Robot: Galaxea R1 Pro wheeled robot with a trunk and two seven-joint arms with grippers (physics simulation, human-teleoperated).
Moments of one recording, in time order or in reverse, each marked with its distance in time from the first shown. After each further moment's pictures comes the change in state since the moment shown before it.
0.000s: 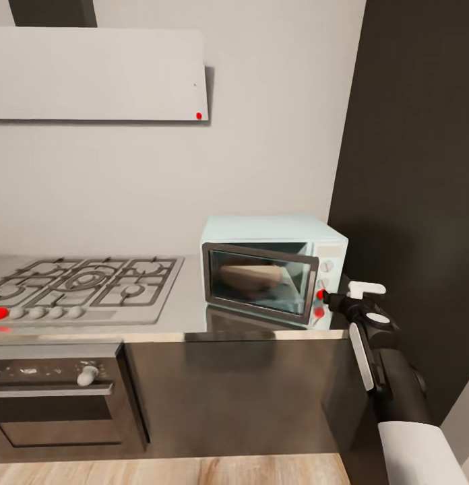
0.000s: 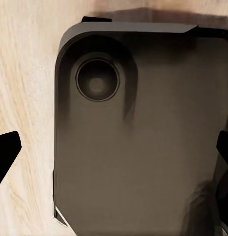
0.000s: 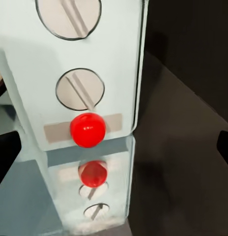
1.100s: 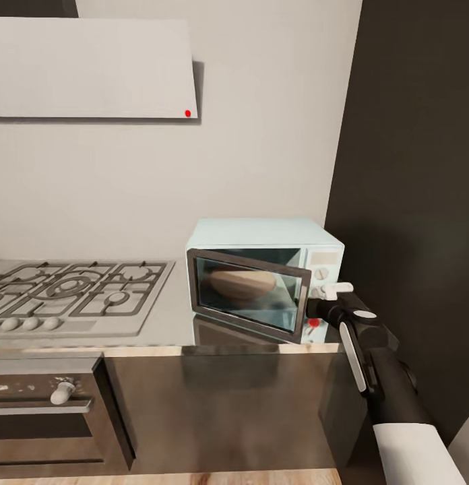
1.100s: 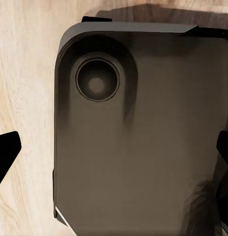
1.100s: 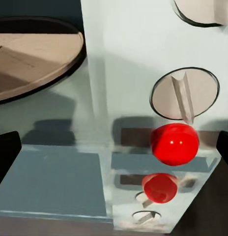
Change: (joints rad) left arm 0.000 0.000 0.001 0.000 0.001 0.000 0.000; right arm 0.000 0.000 0.092 -0.027 0.021 0.138 0.257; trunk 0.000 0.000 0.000
